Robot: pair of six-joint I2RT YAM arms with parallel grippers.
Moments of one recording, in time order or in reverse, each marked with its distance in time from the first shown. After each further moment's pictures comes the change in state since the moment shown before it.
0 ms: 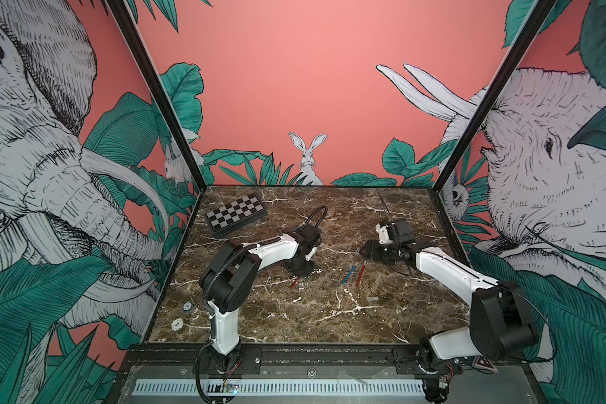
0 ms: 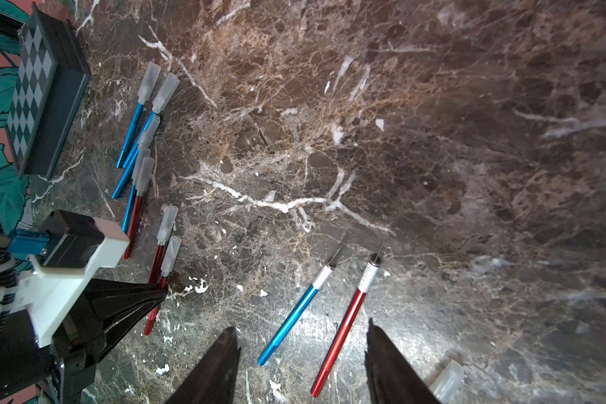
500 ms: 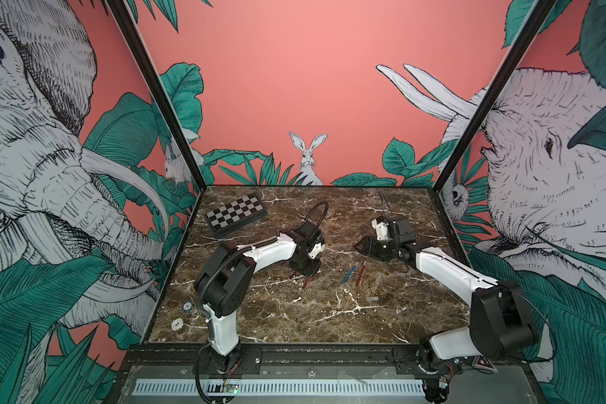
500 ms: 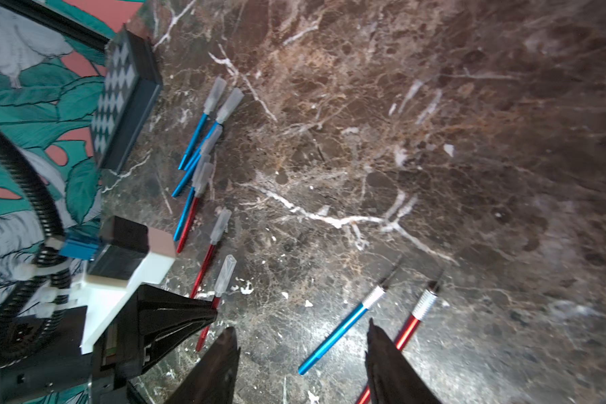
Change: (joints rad) left arm -0.002 -0.084 -0.009 0.085 0.257 -0.032; right arm 0.001 0.001 -0.010 0.126 -0.131 0.013
